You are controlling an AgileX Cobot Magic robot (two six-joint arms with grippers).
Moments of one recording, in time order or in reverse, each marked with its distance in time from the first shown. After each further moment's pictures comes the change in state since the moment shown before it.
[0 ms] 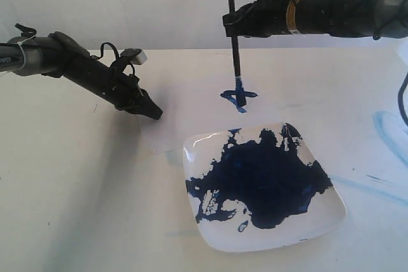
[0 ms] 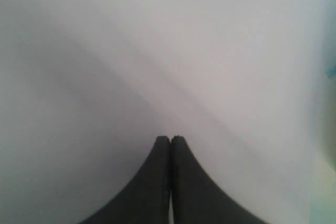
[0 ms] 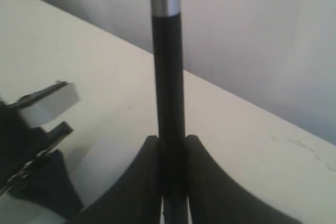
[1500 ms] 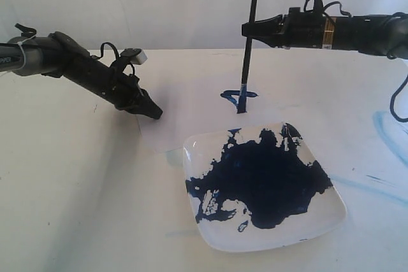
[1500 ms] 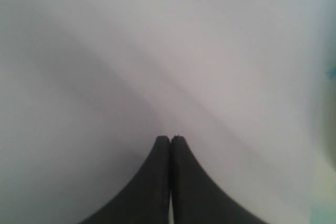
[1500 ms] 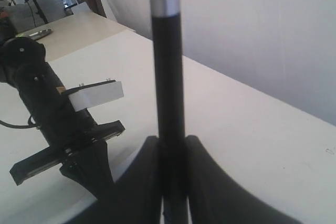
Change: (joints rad) left arm 0.000 0.000 0.000 0.000 -0.002 0.000; right arm -0.204 0.326 -0.312 0.041 -0.565 0.028
